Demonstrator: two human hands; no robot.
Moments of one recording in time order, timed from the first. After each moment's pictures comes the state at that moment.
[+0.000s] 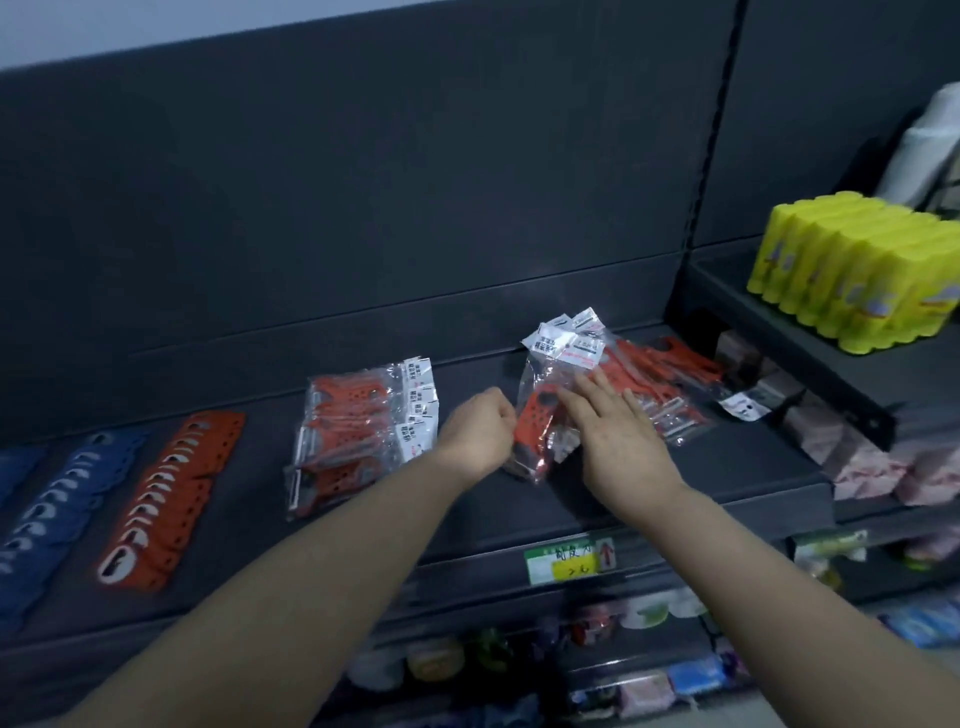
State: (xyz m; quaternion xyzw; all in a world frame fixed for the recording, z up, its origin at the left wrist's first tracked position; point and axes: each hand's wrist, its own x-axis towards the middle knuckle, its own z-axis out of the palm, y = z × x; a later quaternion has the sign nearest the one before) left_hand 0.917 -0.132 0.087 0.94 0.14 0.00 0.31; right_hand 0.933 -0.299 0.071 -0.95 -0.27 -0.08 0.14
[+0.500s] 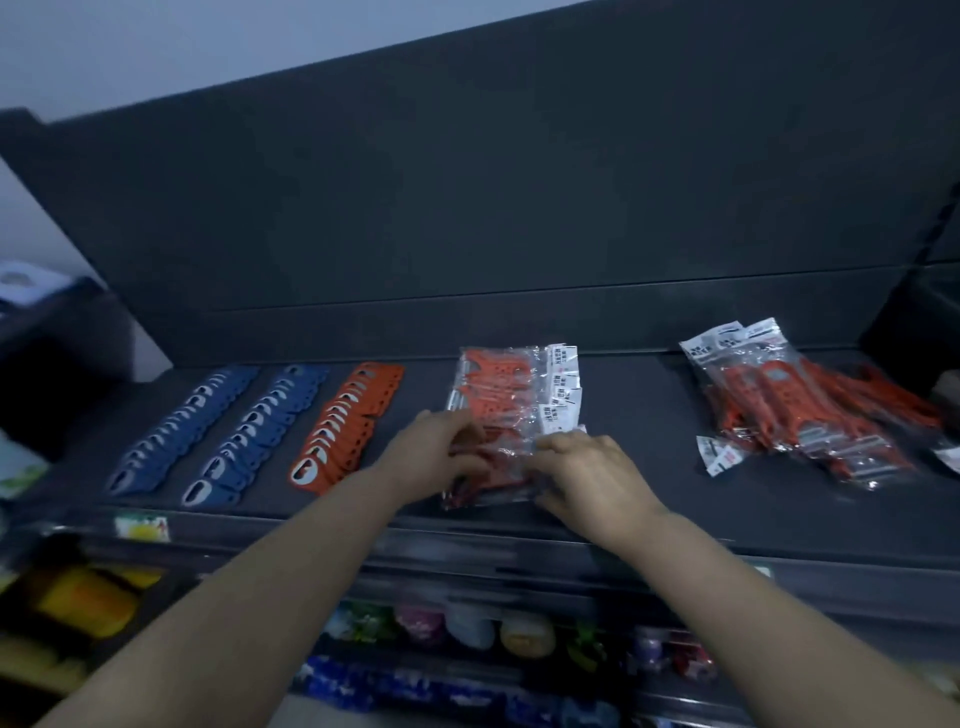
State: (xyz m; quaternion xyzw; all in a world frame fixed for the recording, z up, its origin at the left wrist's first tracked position) left_hand 0.797 0.034 0.085 0.97 0.14 -0.01 0.17; right_hand 0.880 -0.171 0.057 -0.85 -0.50 -0.02 0.15
